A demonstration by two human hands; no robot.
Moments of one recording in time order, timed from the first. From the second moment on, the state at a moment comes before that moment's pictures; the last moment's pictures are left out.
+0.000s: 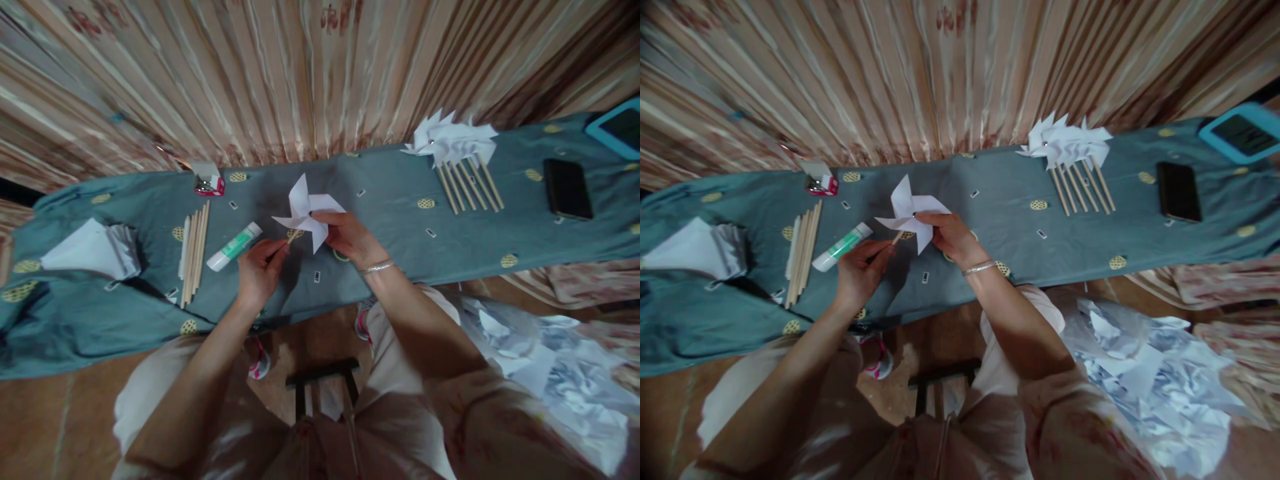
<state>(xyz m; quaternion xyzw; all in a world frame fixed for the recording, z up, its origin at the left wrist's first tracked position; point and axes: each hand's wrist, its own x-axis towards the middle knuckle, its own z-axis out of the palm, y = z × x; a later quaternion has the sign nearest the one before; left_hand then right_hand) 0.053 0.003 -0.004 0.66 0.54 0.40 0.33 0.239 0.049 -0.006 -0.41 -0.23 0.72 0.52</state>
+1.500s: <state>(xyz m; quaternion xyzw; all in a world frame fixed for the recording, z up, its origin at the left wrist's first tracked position) 0.050 0.014 0.016 0.47 0.45 0.53 0.54 0.235 0.024 0.003 -0.41 -0.37 0.68 0.48</state>
